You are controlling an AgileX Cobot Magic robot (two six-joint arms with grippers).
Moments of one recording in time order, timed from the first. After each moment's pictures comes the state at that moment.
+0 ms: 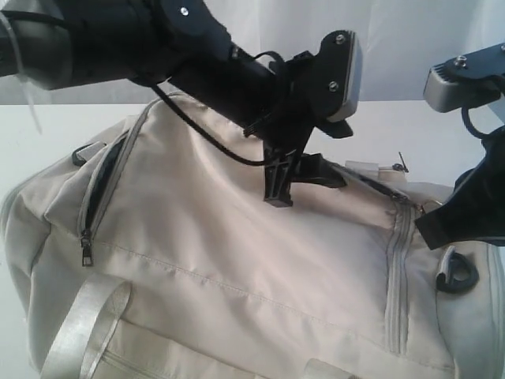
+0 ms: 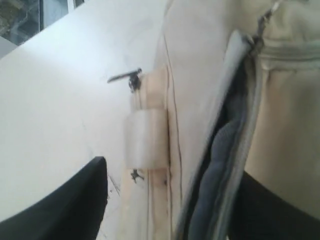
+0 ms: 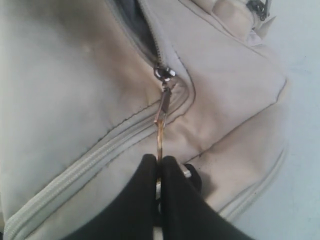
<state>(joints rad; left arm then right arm) -0.76 1.86 -1.61 -0.72 0.73 1.68 0.54 1.04 -0.96 0.08 1.09 -0.08</state>
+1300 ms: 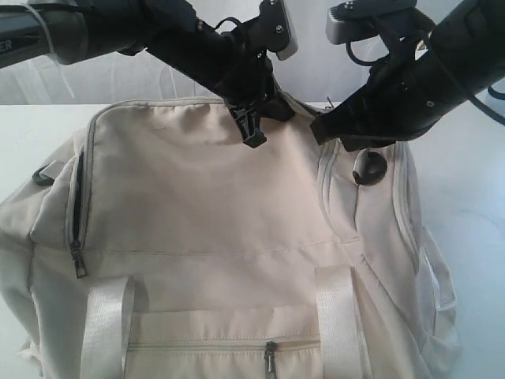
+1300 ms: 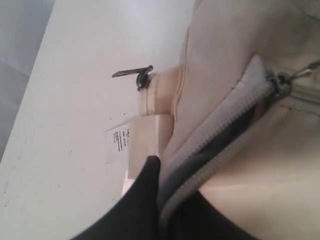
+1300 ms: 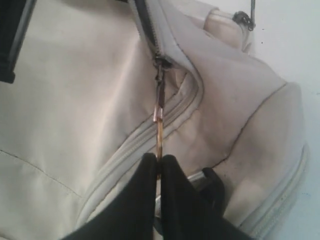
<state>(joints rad) -0.54 2.05 -1.88 -0.66 0.80 1.39 0.54 1.43 -1.21 0.09 0.84 -0.12</state>
